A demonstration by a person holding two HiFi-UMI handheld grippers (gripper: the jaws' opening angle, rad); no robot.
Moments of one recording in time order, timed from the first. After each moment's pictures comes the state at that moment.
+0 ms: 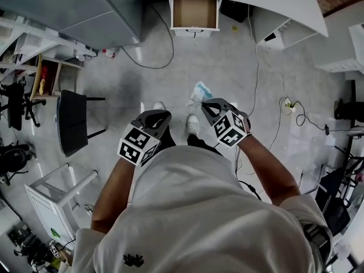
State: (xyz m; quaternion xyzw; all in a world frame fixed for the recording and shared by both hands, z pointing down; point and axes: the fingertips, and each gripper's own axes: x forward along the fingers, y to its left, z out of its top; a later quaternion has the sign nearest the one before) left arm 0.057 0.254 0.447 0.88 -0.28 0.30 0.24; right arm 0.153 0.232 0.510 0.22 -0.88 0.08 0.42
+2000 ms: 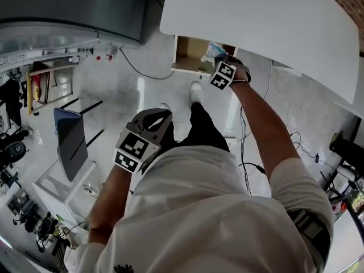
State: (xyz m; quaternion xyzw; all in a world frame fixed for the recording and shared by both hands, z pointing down) left arm 0.054 -0.261 0.534 0.83 -0.31 0.32 0.33; right arm 0.182 -0.434 0.820 0.15 -0.78 -0.02 0.61
